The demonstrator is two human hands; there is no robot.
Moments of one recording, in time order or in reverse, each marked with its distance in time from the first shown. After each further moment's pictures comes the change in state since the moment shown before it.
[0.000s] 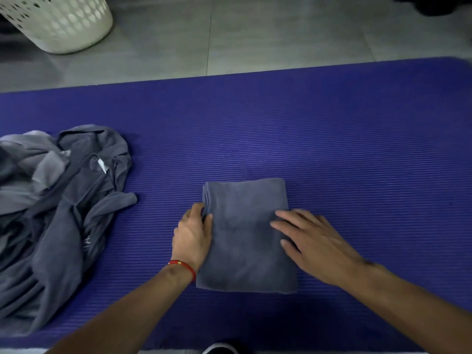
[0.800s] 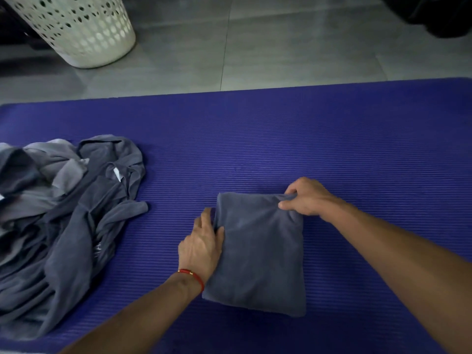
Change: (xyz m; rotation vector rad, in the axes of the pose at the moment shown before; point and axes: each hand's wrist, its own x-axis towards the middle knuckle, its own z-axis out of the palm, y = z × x) left_hand 0.003 0.006 -0.004 0.254 -0.066 -0.025; right_hand 0.119 0.033 -0.051 0.465 -0.136 0.489
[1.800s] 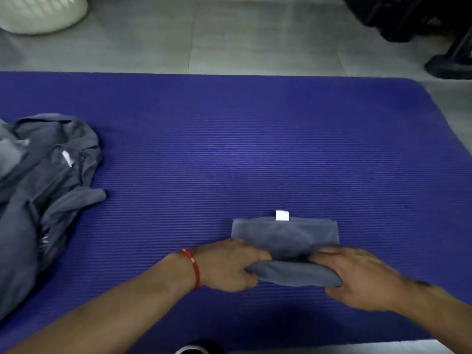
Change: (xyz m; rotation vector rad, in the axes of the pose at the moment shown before) left_hand -0.038 0.091 -0.024 -0.042 -0.865 0.774; right_hand -0.167 0.131 0.010 -0.418 -0.112 -0.360
